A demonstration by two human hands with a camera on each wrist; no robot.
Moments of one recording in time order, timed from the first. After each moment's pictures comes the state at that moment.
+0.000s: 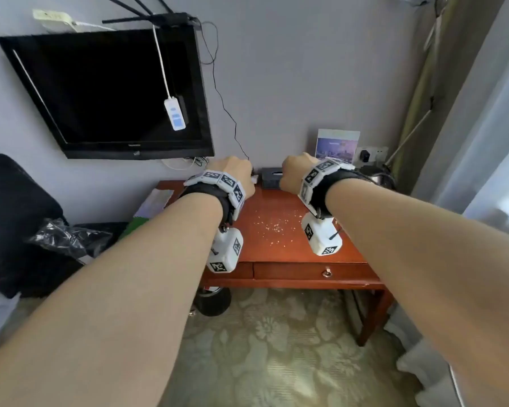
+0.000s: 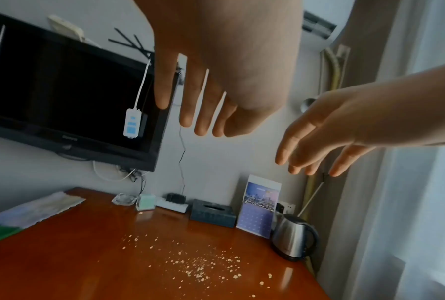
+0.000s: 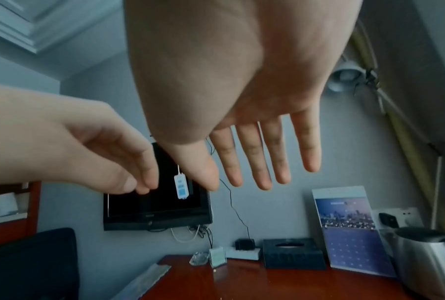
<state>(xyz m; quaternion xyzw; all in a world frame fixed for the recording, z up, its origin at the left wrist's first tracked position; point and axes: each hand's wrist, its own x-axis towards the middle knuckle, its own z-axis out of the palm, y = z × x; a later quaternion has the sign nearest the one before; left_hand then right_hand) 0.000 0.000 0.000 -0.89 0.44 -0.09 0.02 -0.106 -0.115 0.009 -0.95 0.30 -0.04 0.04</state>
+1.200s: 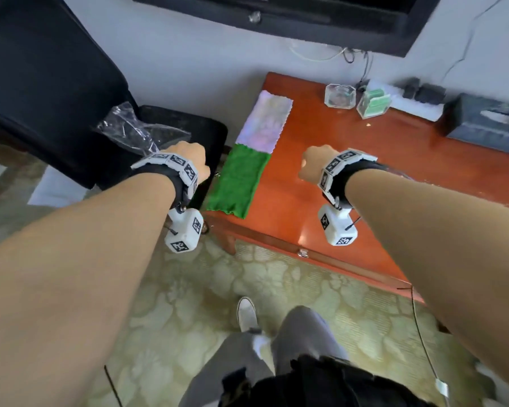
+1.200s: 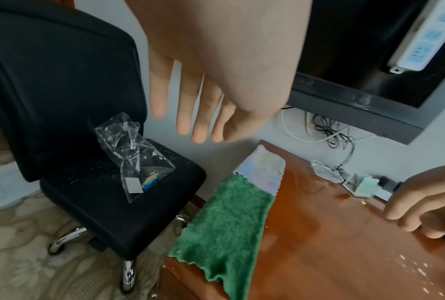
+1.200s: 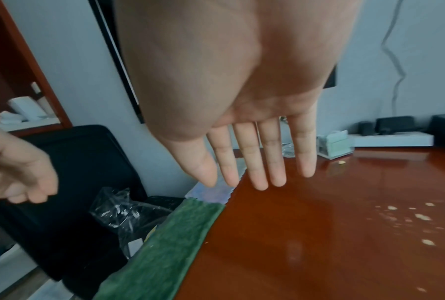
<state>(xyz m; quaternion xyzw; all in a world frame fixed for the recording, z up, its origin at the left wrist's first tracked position) 0.559 0.229 -0.231 -0.95 0.23 0.19 0.07 0.447 -0.013 -0.234 -0.94 0.21 0.26 0.07</state>
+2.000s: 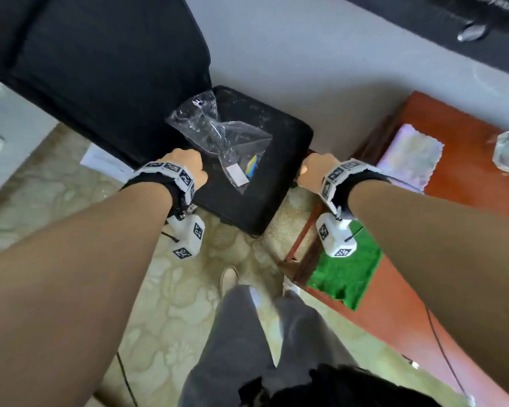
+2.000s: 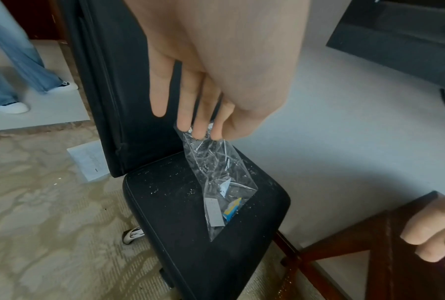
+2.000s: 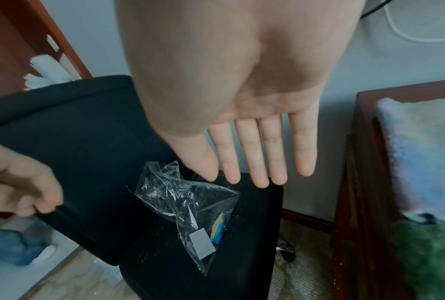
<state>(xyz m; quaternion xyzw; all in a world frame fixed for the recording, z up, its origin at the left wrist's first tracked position) 0.823 0.422 -0.317 -0.96 0.09 0.27 0.06 0.762 0.163 -0.310 -0.93 0.12 0.34 0.09</state>
